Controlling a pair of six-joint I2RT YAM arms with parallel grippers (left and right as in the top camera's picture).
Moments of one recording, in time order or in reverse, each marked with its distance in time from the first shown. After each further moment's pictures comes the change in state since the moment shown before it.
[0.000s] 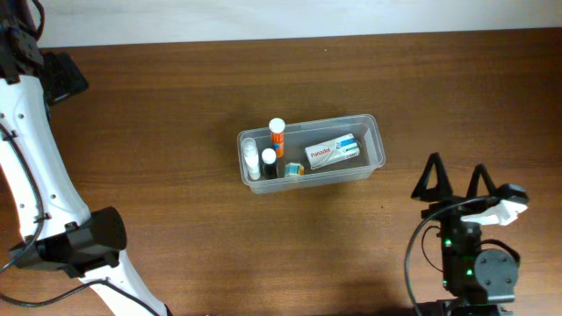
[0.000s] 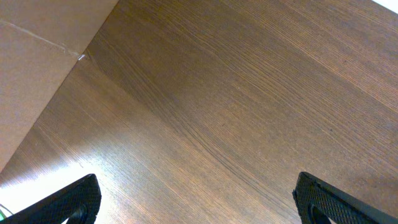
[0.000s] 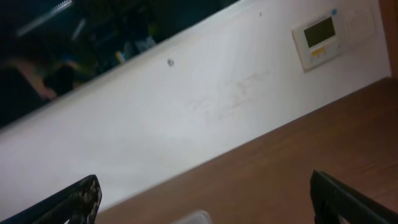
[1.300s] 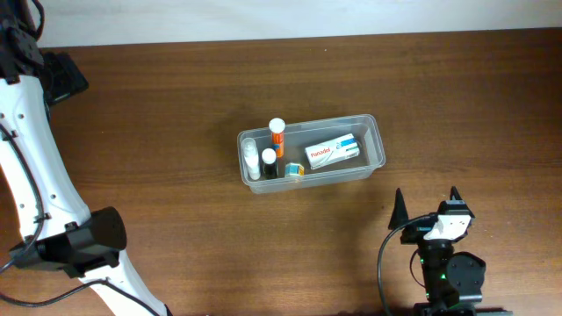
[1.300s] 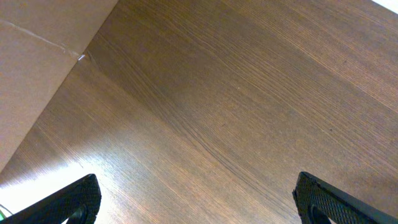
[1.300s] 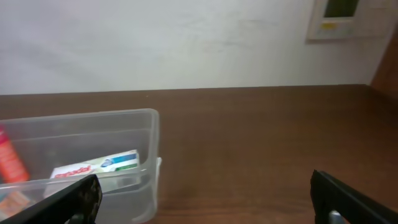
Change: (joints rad) left arm 0.000 0.000 0.000 0.000 0.000 0.000; right arm -0.019 -0.275 -0.284 -0.161 -0.086 -0.416
